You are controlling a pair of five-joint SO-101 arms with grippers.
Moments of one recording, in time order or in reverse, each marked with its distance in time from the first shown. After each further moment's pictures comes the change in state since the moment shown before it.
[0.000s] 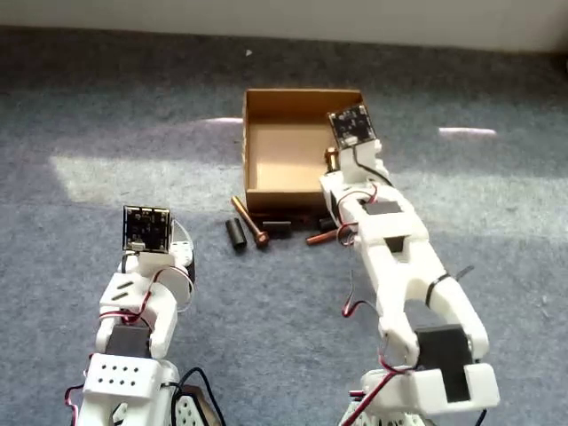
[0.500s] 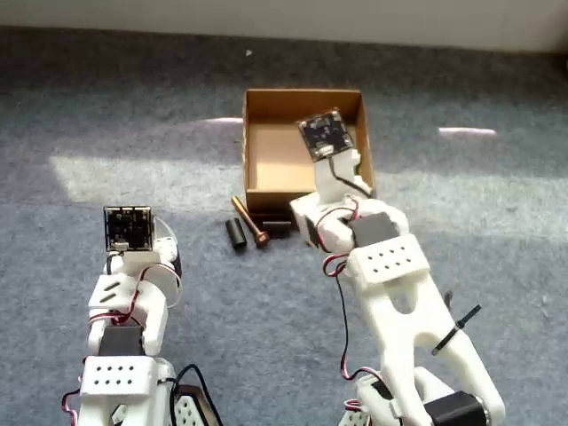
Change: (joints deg) left arm -6.1 0.0 0.0 -1.5 0.0; right arm -13.3 -19.0 0.0 26.8 -7.0
